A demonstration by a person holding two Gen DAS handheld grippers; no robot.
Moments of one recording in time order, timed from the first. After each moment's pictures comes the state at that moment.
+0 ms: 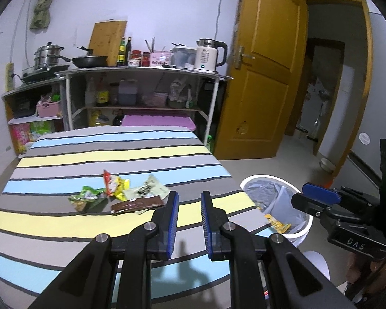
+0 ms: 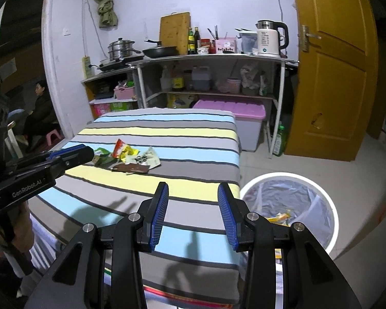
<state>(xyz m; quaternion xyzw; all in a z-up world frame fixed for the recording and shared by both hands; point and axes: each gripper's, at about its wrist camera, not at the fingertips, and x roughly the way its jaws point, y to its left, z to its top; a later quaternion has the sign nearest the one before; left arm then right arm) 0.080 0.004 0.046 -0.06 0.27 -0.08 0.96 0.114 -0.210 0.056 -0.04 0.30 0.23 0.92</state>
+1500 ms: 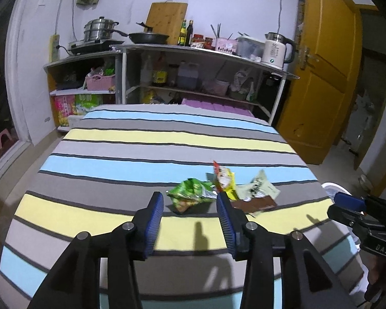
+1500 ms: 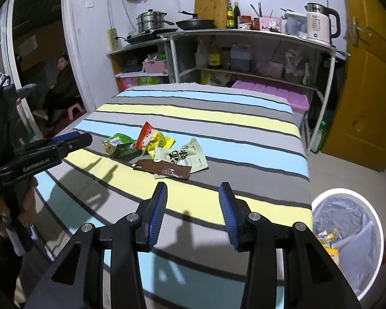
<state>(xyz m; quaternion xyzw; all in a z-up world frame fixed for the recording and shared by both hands) 0.124 0.134 -0.005 -0.10 0.31 0.05 0.94 0.179 -0.112 0.006 -0.07 0.36 0.31 0.88</state>
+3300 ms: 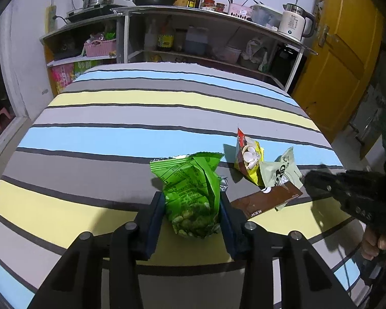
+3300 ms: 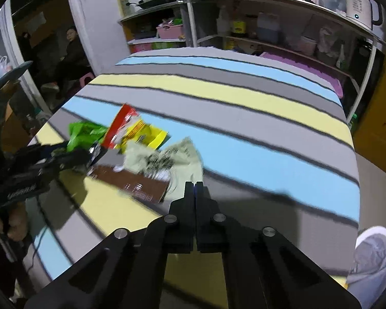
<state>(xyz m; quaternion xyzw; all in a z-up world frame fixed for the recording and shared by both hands) 0.172 0.146 -0.052 -0.11 0.40 0.06 0.91 0.262 -0.063 -0.041 -0.11 0.43 0.36 0.82</state>
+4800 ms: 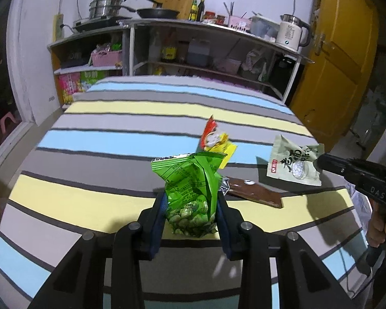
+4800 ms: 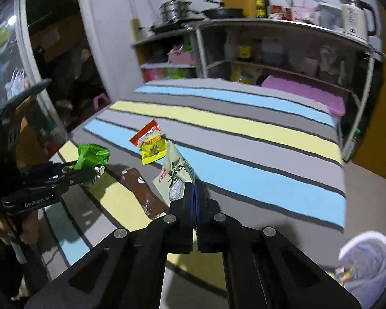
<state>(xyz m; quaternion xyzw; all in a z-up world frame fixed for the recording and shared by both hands) 0.133 0.142 -0.029 -0.11 0.37 0.07 0.92 0.238 -0.086 -0.002 -0.06 0.37 0.39 0.84</state>
